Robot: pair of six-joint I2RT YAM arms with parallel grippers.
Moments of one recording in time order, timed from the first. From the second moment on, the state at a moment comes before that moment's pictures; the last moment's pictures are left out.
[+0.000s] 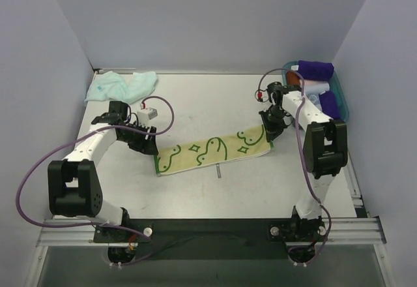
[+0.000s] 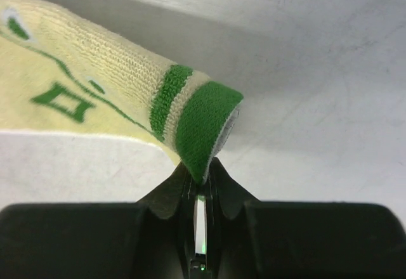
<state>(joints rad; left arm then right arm) -0.03 1.49 1.01 -0.74 0.55 0.32 0.17 1.94 1.46 -1.02 -0.04 -0.08</state>
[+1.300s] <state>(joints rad) -0.02 1.48 1.01 -0.74 0.55 0.26 0.58 2.15 1.78 -1.10 -0.34 0.03</state>
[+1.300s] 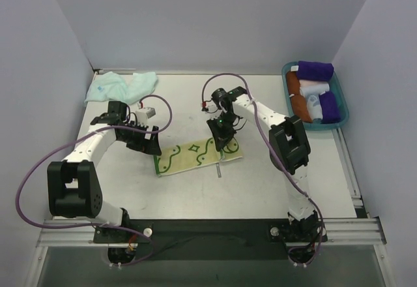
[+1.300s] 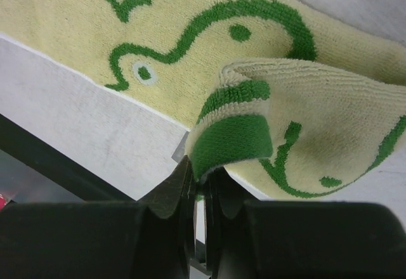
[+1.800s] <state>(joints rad) -0.02 1.48 1.01 -0.74 0.55 0.25 0.60 2.22 1.83 -1.10 -0.36 0.04</state>
